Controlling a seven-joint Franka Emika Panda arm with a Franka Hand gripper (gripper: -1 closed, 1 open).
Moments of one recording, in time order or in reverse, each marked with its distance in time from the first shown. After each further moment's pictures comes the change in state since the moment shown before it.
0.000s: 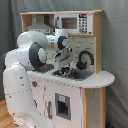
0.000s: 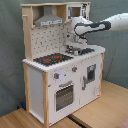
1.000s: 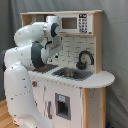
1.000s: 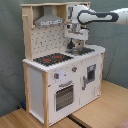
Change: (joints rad) arm 0.093 0.096 0.014 0.136 -0.011 -0.171 0.048
